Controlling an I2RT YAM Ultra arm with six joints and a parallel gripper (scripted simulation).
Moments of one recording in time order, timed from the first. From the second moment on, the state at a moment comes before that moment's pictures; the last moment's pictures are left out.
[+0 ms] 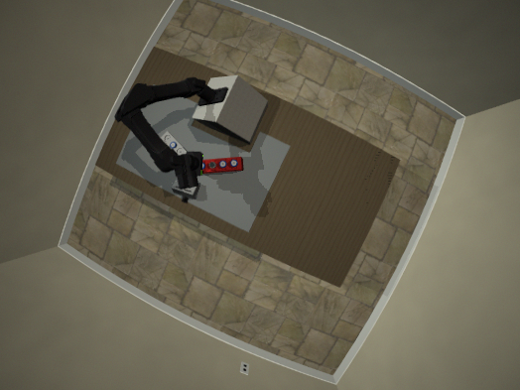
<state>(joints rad) 0.33 2.30 1.31 -0.98 0.62 1.81</state>
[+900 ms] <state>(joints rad) 0.28 2.32 1.25 -0.85 0.64 1.75</state>
